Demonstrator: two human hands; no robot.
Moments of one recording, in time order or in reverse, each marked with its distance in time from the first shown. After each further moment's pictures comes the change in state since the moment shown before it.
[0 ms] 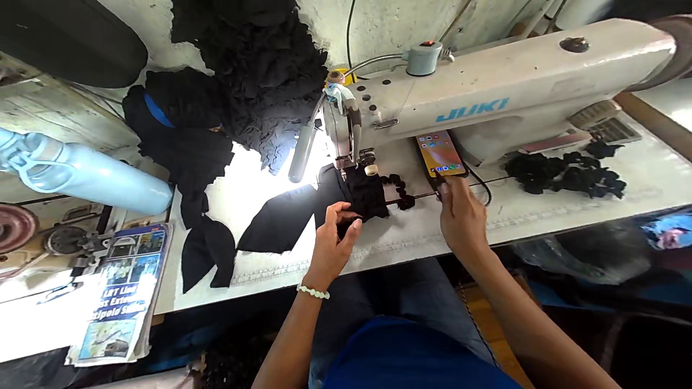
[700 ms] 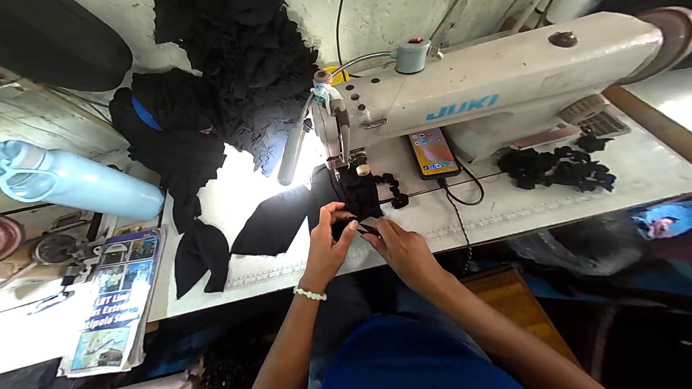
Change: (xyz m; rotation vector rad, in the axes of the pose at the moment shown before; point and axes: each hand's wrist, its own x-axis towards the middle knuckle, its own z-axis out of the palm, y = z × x) left_hand 0.001 -0.001 0.003 0.013 0.016 0.022; right_hand -0.047 -0.047 0.036 0.023 -0.150 -0.398
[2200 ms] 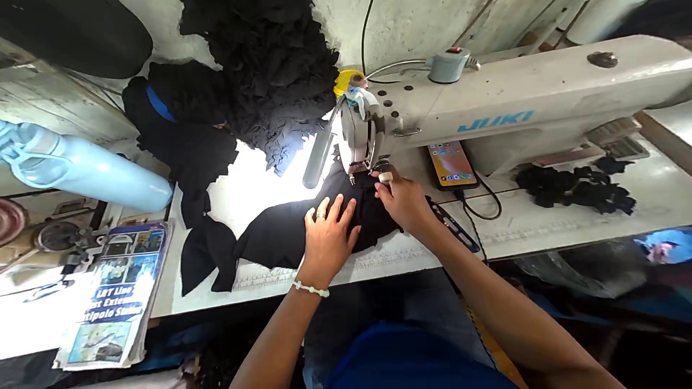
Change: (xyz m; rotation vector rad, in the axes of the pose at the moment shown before) left_hand 0.018 -0.008 -0.019 0.868 -0.131 0.082; right_hand 0.105 0.011 -0.004 0.120 -0.217 0.355
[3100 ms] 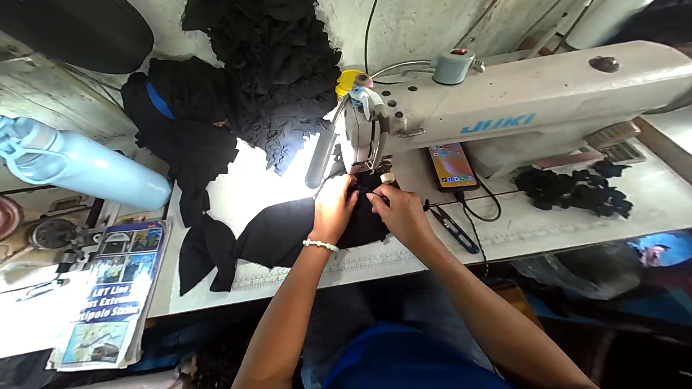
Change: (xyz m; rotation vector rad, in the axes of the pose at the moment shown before) left_hand 0.062 -0.013 0.013 -0.346 0.199 -0.036; right_hand -0.018 -0.014 0.006 0.091 -0.009 0.067
